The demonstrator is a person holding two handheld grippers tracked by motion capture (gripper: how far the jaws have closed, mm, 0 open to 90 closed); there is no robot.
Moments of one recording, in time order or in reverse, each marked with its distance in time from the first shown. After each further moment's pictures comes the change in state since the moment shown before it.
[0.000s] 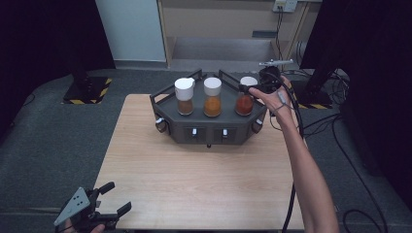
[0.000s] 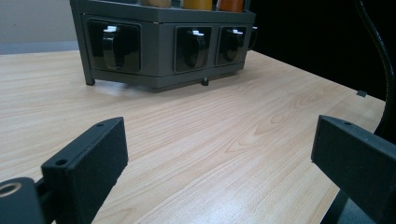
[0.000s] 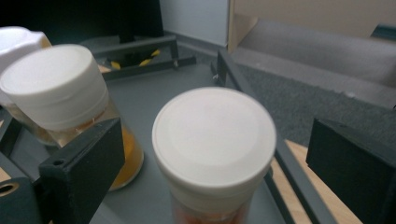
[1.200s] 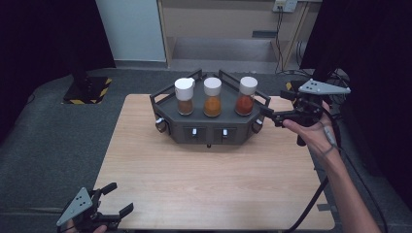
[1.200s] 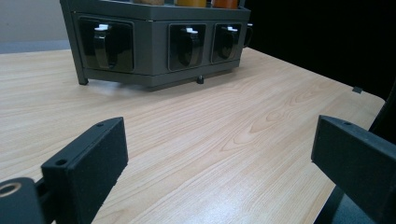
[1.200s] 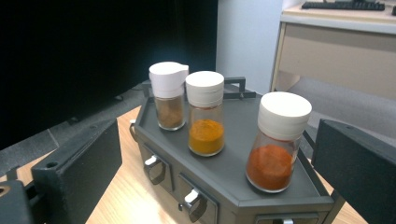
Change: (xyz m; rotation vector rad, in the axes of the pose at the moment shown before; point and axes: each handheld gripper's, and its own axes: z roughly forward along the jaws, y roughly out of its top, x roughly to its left) left arm -0.003 0.002 0.002 0.010 -0.011 0.007; right arm 0.010 -0.071 -0.149 -0.231 0.205 -0.086
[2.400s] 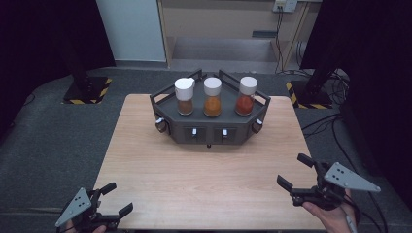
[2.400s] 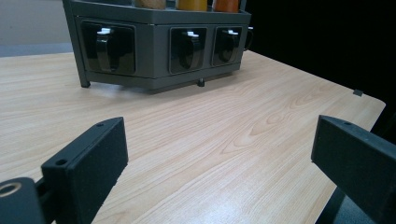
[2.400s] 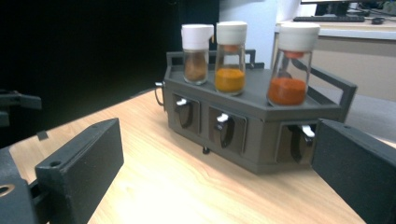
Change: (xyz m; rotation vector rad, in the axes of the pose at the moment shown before) left arm -0.001 -0.001 -0.002 -0.012 0.006 0.001; right arm 0.068 -0.155 -0.097 -0.109 -0.034 -0.007
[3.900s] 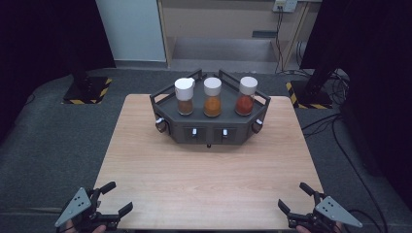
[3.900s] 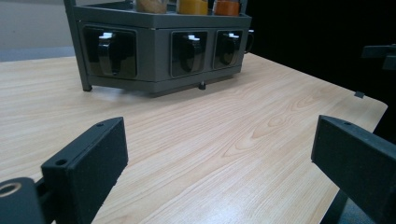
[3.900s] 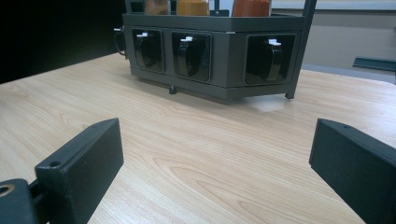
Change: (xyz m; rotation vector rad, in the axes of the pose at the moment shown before) left arm 0.001 0.000 0.001 -0.015 -0.006 0.009; right arm 0.017 -0.115 -0.013 0.025 -0.142 0.018
